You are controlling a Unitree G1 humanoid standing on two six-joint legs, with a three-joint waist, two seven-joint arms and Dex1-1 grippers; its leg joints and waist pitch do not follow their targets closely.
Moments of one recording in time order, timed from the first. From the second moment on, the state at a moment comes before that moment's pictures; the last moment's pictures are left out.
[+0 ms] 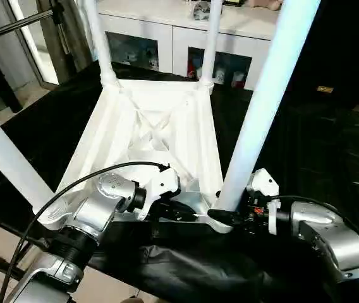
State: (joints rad) left arm -0.49 0.29 -0.32 0.43 0.00 0.18 -1.23; right arm -0.18 -0.38 0.15 0.06 0.21 0.37 0.93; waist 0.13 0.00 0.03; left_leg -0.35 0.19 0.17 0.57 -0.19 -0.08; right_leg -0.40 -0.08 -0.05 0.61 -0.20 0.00
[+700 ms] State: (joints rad) left arm -0.59 0.06 -0.28 0.59 0.09 0.24 -0.78; right arm -0.31 -0.09 0.01 0.25 0.08 0.35 0.34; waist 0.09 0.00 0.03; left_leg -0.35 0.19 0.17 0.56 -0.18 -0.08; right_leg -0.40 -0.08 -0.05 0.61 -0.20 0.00
